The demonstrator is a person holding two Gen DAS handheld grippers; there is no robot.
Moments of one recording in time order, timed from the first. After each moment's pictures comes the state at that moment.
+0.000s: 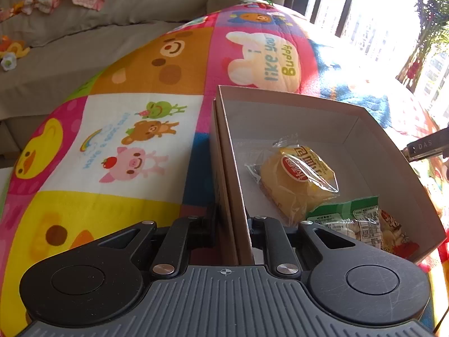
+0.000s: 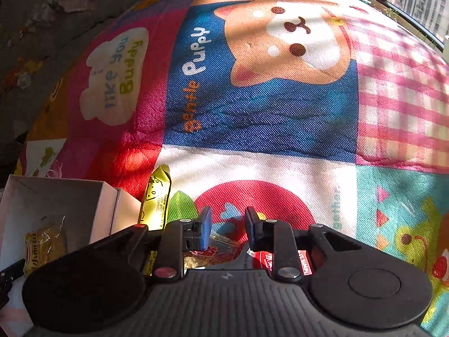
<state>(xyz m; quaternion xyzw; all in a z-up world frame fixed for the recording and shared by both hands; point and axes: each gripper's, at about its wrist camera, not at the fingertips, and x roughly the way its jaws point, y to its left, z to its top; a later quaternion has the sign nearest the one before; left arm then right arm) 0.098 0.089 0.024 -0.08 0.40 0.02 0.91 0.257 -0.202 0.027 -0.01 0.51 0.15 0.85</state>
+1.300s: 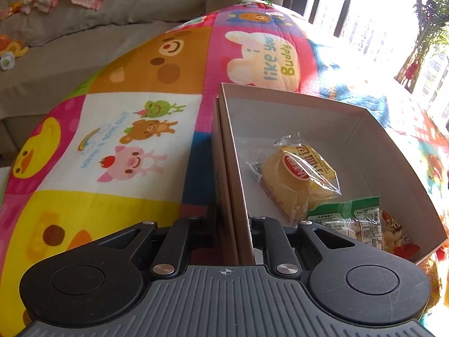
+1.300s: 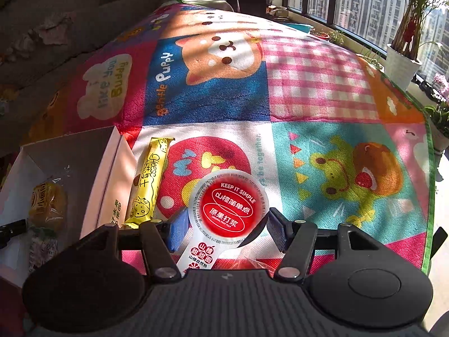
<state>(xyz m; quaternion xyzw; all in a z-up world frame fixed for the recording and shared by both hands) 0.099 0.091 0.022 -0.08 0.40 0.02 0.91 0.128 -0.256 0.070 0.01 0.42 0.07 0.90</state>
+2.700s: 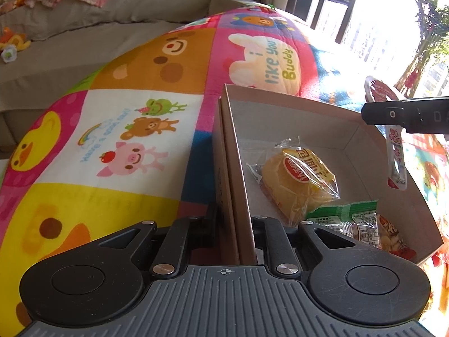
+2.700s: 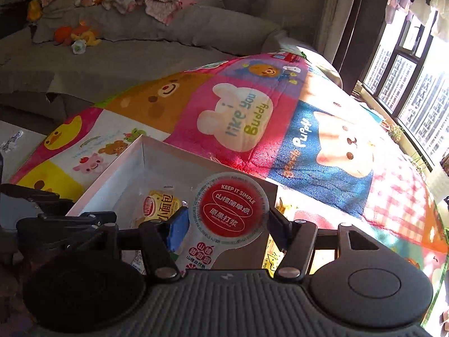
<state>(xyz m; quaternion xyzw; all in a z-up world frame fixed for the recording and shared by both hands) 0.094 0.094 0.020 -0.10 0.39 0.02 0.92 0.135 -0.084 0.109 -0.17 0.34 0.17 0.91</state>
